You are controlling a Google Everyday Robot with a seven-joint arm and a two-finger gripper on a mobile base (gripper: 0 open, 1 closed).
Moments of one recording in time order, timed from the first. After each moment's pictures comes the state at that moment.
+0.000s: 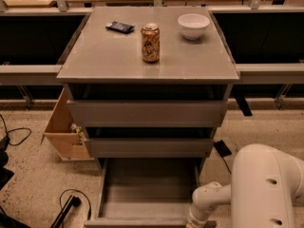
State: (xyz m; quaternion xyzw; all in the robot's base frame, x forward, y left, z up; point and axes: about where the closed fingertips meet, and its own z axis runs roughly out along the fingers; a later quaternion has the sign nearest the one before) arm 0.390 -0.179 0.177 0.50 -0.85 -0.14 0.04
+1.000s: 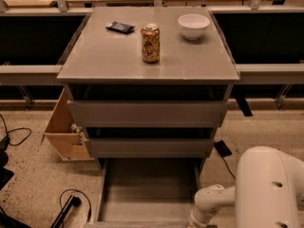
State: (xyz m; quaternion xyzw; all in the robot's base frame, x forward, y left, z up) arm 0.380 -0.179 0.179 0.48 -0.87 -0.15 0.04
